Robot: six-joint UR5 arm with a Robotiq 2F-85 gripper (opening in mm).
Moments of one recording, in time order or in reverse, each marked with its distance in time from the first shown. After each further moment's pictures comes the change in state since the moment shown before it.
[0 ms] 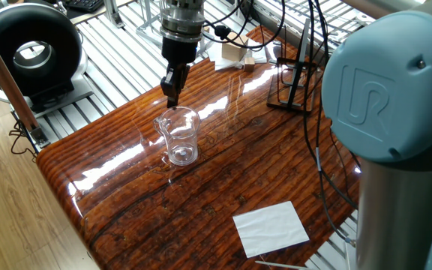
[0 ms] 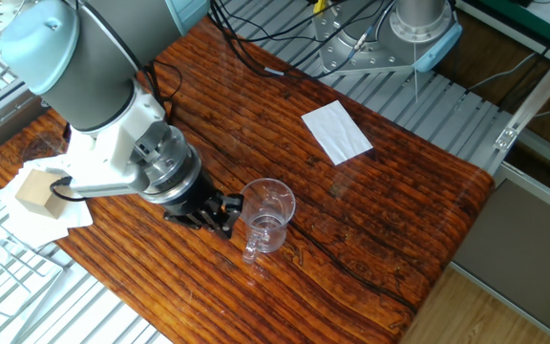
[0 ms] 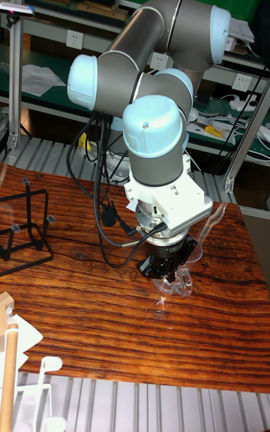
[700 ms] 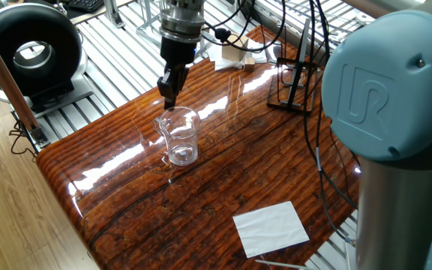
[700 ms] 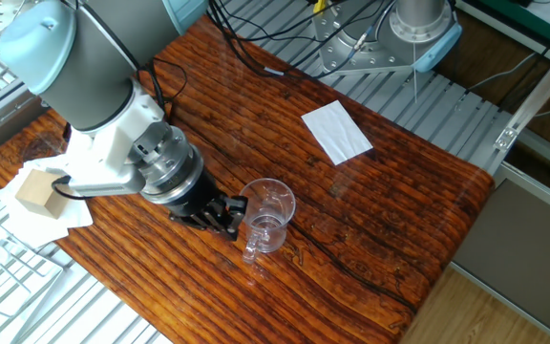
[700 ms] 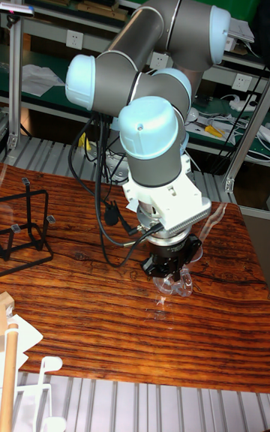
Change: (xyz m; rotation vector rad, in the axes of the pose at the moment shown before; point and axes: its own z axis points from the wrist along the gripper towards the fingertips) arm -0.005 0.013 0.000 -0.050 -0.019 0.054
